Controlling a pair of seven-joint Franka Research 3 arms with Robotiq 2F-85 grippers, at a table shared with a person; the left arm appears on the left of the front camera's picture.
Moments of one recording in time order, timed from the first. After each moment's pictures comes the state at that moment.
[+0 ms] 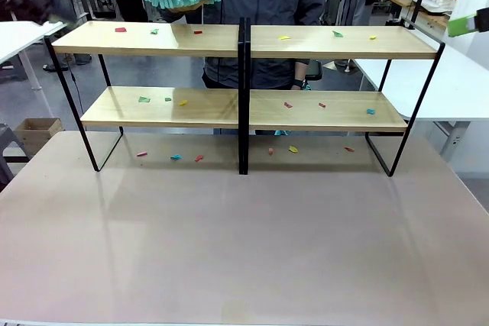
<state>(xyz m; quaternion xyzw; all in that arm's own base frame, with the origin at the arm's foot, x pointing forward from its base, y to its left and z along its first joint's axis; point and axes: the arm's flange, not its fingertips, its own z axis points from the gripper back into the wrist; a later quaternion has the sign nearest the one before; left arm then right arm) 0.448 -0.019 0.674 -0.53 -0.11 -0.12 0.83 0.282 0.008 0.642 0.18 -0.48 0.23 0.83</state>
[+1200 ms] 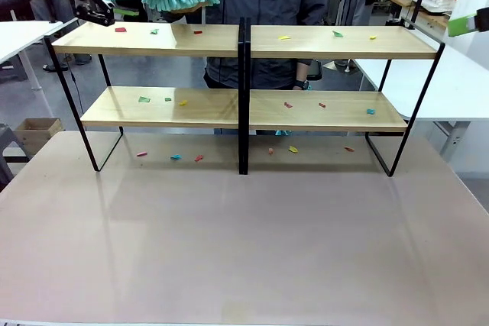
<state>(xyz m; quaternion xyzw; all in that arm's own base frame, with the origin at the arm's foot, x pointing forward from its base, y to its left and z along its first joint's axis) 0.530 -0.063 0.627 -0.66 0.02 -0.01 0.75 0.282 0.008 0.642 0.18 -0.48 0.23 0.83</state>
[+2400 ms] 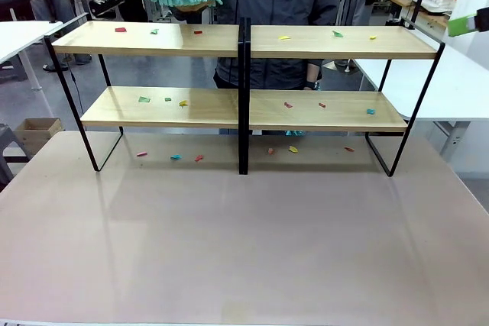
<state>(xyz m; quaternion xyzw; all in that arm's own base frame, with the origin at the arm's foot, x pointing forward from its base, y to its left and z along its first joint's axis) 0.530 -0.069 0.632 -0.64 0.00 -0.01 0.76 0.282 0.008 0.642 0.18 -0.48 0.23 0.83</state>
